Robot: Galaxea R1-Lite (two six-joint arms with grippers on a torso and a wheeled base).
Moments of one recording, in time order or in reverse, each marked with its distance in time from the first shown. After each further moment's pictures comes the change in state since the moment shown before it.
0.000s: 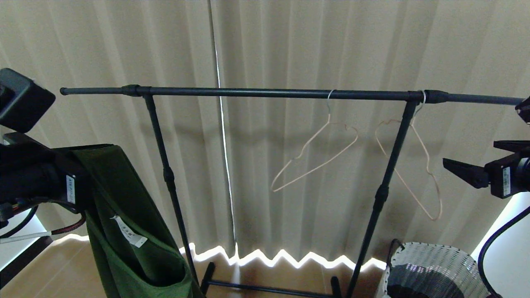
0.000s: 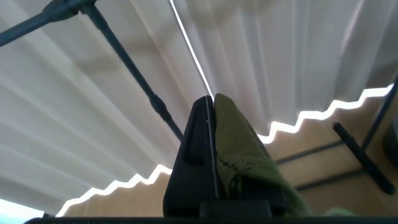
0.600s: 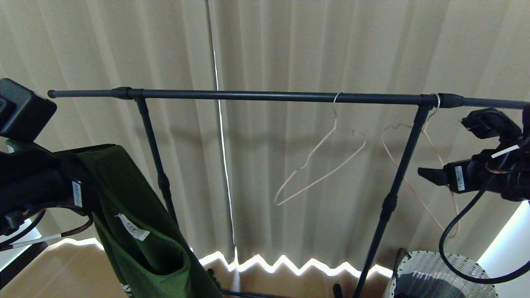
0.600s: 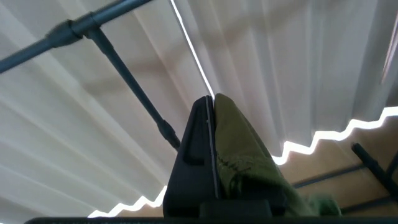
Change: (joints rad) left arm 0.001 0.001 0.101 -0.173 0.001 0.026; right arm -0.009 0.241 -0.082 0.044 -0.094 0.165
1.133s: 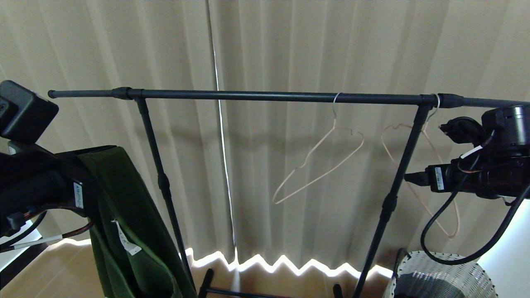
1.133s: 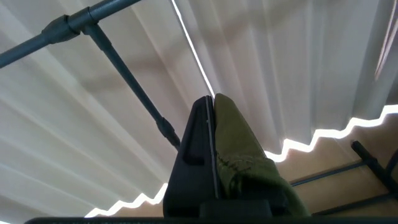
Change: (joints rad) left arm 0.000 0.004 0.004 -0.001 -0.001 -0.003; right arm 0.001 0.129 -0.091 0.080 -0.002 0.120
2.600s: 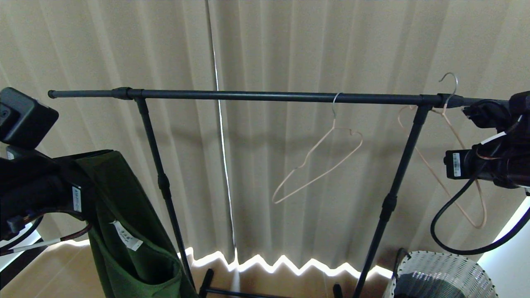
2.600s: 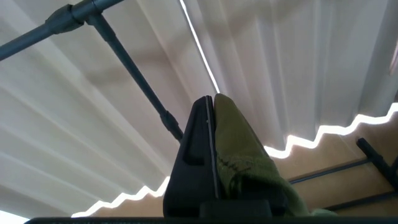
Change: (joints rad) left arm 0.023 -0.004 0.020 -0.001 0.001 0.004; right arm -0.017 -0.073 -0.023 -0.014 -0.091 -0.003
